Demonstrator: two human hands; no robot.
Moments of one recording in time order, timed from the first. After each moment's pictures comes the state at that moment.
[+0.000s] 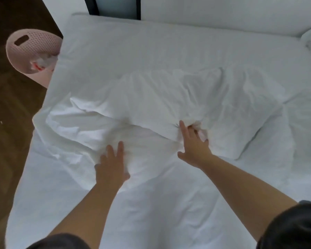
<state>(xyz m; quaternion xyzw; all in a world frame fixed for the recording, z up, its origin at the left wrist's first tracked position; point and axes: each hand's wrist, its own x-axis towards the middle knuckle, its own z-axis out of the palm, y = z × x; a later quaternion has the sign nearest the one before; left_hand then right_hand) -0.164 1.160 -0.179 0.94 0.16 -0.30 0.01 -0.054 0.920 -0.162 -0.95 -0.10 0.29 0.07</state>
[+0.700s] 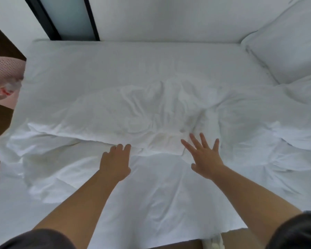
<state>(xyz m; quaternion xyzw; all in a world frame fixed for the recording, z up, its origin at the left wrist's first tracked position) -0.104 1.017 -0.079 0.96 -0.02 -0.27 0.01 -0.078 0.727 -0.074 -0.95 -0.14 0.26 -0.12</state>
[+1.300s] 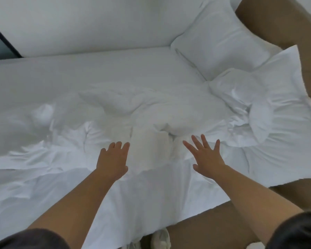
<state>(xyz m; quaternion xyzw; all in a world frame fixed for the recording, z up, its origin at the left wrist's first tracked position) -0.059 0.641 -0.005 0.96 -0.13 -0.23 -0.02 -0.079 0.335 -0.002 -0.95 -0.07 0.27 -0.14</state>
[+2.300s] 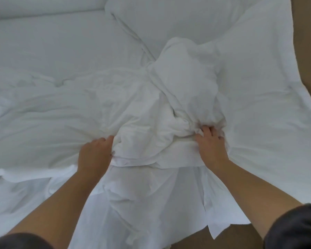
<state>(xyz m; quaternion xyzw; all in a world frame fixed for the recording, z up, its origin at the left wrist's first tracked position) 0.075 0.250 -0.179 0.98 -0.11 -0.15 -0.02 0.058 -0.087 -0.189 -0.97 0.01 0.19 -0.12</state>
